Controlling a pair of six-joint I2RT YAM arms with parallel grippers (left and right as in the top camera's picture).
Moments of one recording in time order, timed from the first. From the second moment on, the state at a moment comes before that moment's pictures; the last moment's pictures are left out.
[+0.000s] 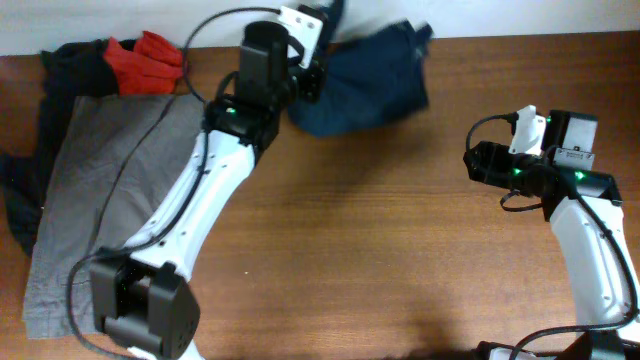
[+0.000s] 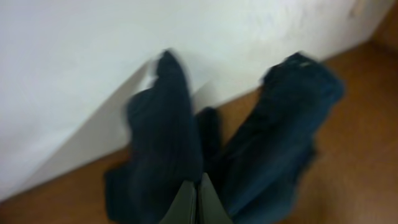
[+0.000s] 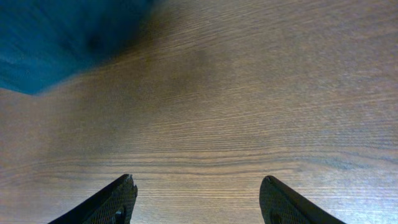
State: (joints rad) left arm -0.40 1.83 1.64 -0.22 0.08 0.06; right arm -0.25 1.41 1.06 -0.63 -0.37 0.08
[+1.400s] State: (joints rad) left arm -0.18 1.97 1.79 -0.71 0.23 0.14; right arm -0.06 1.80 1.08 -0.07 -0.42 0.05
